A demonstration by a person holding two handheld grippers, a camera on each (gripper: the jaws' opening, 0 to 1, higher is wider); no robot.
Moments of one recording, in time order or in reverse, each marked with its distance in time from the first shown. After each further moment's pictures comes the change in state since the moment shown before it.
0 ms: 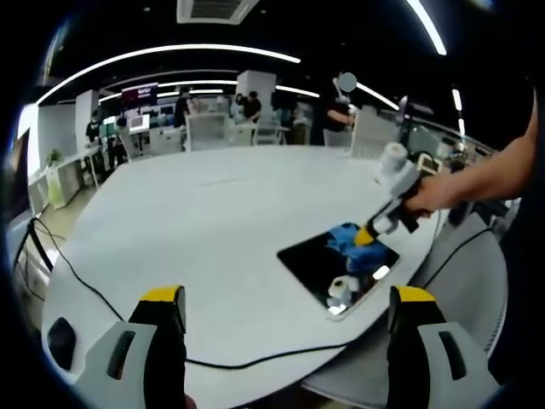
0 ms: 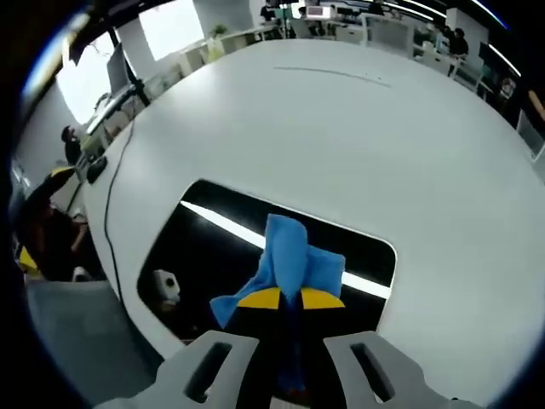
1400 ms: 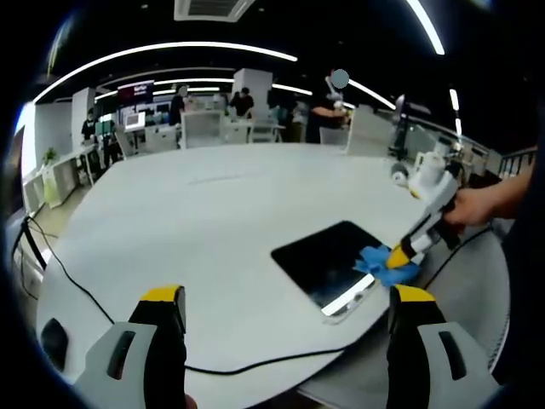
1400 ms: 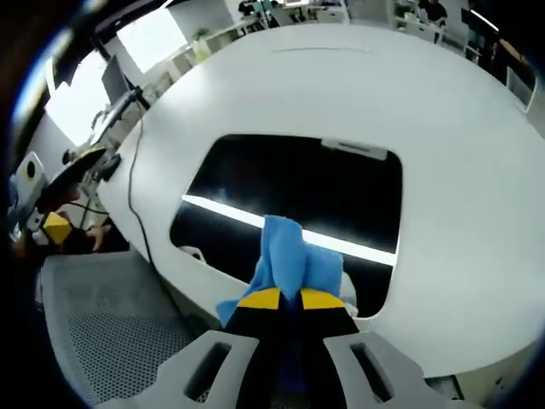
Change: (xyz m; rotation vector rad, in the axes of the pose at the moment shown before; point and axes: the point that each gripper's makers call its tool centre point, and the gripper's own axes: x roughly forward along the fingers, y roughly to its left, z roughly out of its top) left arm 0.013 -0.004 -0.004 -0.004 0.010 -0.022; right arm -0.032 0.032 -0.067 0.123 0.064 0.055
